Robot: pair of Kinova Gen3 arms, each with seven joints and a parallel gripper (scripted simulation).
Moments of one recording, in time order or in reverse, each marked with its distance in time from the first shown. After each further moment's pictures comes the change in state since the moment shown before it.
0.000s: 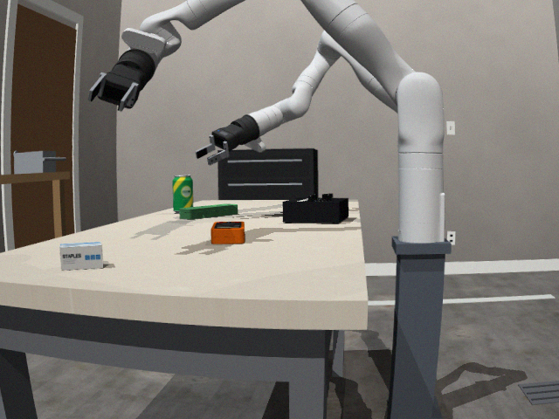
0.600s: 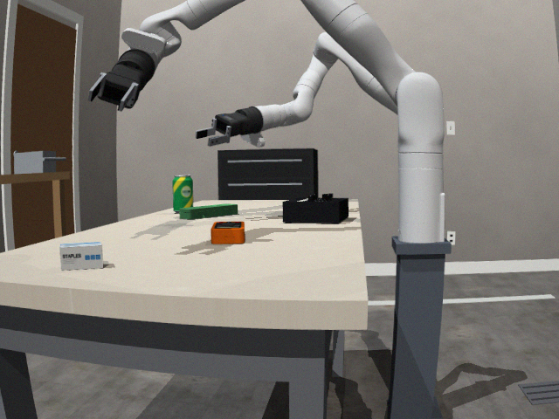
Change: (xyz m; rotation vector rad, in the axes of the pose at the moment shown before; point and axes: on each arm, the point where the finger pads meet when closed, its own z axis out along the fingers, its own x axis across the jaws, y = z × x) left arm 0.000 0.000 0.000 0.000 0.000 0.000; right arm 0.028 0.072 0.009 -0.224 0.010 -0.066
